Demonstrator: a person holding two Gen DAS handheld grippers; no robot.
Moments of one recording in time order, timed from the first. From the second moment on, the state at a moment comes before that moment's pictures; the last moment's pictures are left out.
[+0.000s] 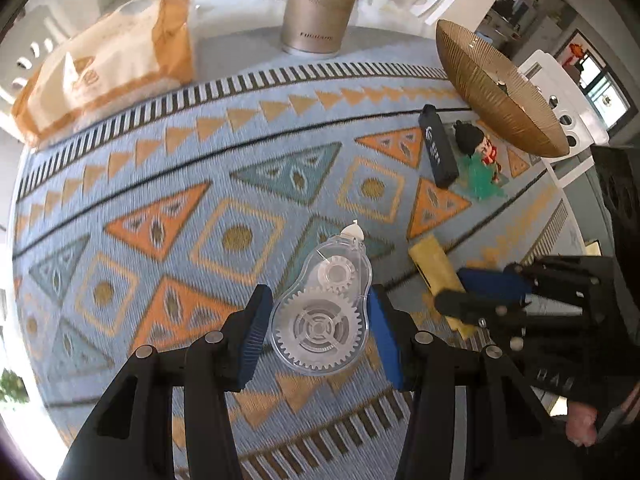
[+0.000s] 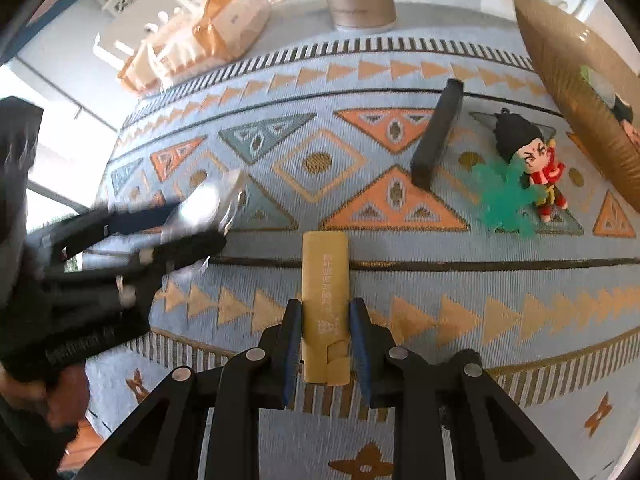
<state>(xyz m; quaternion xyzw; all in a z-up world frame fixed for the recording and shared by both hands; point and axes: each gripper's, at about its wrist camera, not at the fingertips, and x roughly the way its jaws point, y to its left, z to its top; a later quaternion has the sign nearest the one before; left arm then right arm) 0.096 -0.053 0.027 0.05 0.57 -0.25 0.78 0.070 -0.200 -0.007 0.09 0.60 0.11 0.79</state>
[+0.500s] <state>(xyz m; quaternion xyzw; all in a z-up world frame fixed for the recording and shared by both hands) 0.061 -0.041 0.074 0.04 0.53 -0.20 0.82 0.057 -0.154 -0.002 -0.02 0.57 0.13 0.81</state>
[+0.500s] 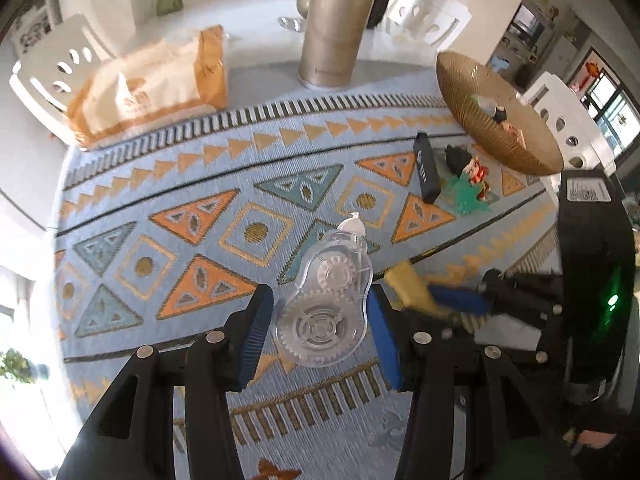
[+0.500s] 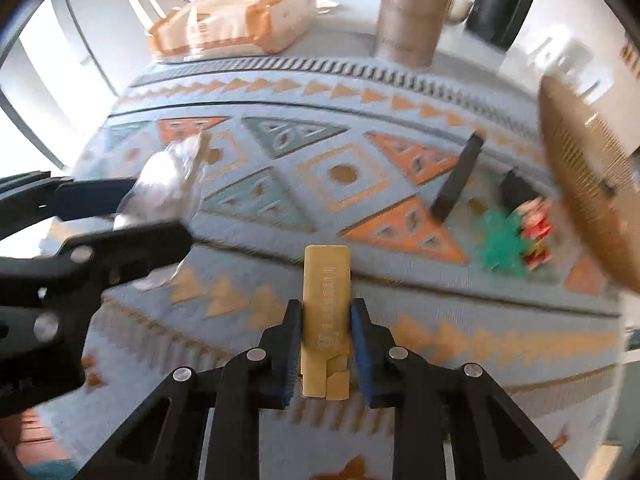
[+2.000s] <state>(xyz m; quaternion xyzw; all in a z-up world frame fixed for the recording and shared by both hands) 0.125 -0.320 0.155 0.04 0.47 -0.27 0.84 0.085 -0.484 0.143 0.10 0.45 0.00 0.89</state>
